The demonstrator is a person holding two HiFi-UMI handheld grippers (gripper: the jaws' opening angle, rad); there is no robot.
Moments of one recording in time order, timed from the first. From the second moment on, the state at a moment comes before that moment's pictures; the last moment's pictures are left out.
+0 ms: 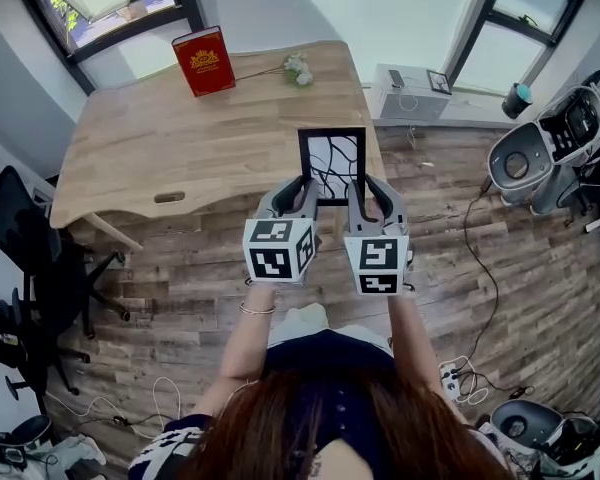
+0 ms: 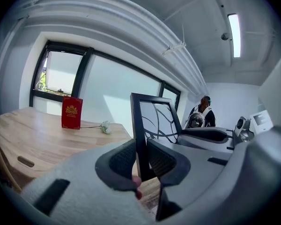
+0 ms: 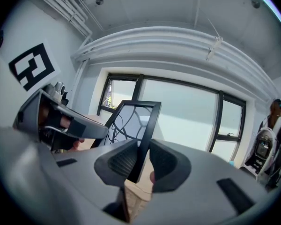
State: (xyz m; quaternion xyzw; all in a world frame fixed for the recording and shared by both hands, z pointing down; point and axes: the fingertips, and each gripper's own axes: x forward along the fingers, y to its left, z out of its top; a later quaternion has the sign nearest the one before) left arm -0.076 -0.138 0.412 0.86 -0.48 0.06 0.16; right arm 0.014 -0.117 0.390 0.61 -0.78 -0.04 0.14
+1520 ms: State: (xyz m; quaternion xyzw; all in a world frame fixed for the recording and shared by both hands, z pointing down) left arm -0.012 0.045 0.336 0.86 -0.51 0.03 0.09; right arm 0.082 0.064 0.322 0.60 -0.79 -0.10 0.06
